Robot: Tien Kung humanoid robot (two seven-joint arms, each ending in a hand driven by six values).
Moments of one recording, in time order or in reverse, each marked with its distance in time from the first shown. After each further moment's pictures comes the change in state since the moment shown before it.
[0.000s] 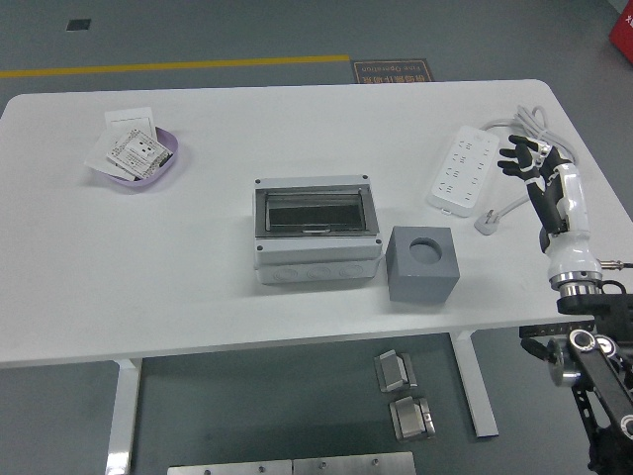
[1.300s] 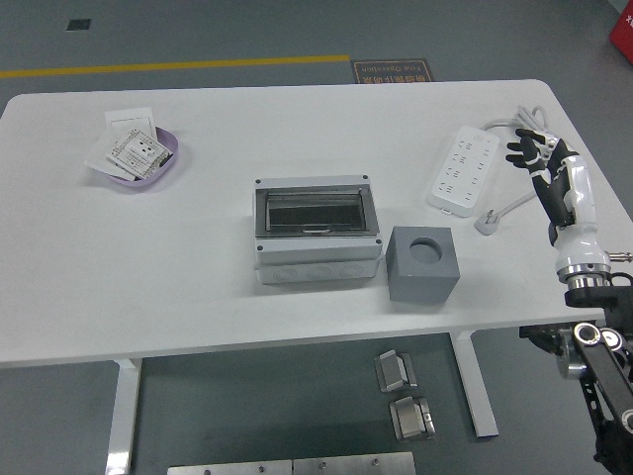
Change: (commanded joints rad) left arm -0.069 0.025 0.016 0.000 0.045 -0.006 0.003; right arm 0.014 0.003 0.030 -0.008 -0.068 0.010 -0.032
